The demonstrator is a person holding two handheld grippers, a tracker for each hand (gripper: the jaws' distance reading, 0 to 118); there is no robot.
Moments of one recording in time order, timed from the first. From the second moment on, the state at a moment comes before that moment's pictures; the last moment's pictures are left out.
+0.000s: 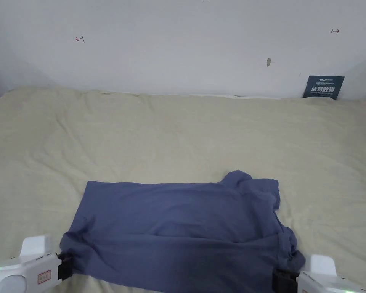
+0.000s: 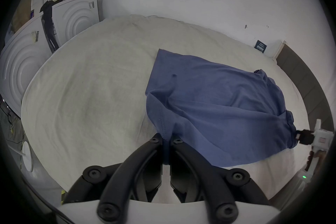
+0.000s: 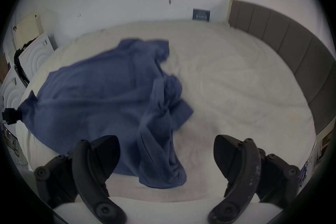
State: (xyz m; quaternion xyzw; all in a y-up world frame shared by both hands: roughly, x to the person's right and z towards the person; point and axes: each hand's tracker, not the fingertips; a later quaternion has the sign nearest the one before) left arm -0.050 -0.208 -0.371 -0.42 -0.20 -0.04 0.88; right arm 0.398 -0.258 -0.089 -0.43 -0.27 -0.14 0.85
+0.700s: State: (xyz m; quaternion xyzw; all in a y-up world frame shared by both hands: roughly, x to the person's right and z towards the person) left arm -0.120 -0.227 -0.299 -0.47 -0.16 0.01 0.87; right arm 0.356 -0.222 0.009 -0.40 -0.24 -0.17 0.87
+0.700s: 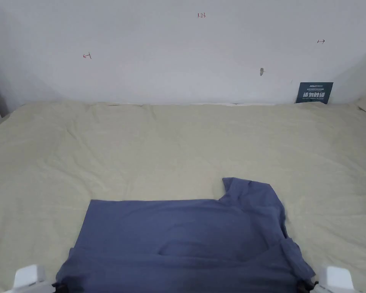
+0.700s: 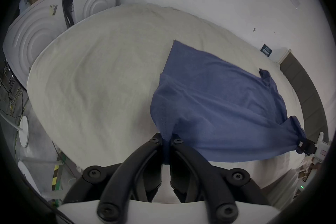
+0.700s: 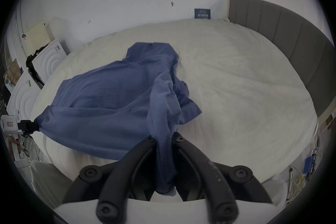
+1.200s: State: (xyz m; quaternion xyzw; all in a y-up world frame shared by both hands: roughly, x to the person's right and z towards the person) left arm -0.110 -0.238 -0.276 -0.49 -0.12 -0.04 0.86; right arm 0.339 -0.228 0.027 -0.40 -0.26 -0.18 0.86
